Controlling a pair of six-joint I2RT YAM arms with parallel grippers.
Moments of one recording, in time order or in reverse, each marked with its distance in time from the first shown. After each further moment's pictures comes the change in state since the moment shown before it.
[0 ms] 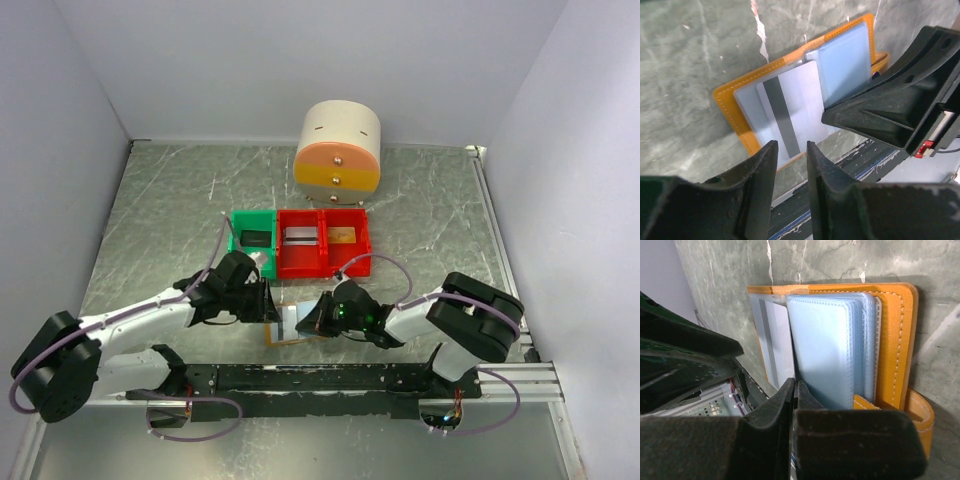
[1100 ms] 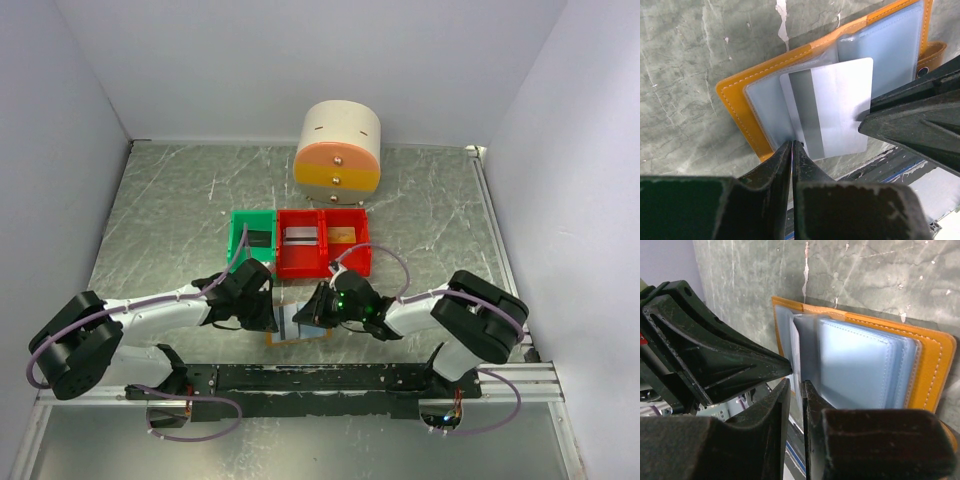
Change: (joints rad) left arm -0.108 0.166 0.024 -0.005 -0.087 -0.036; right arm -0.053 -0.023 0.047 -0.029 -0.074 -0.092
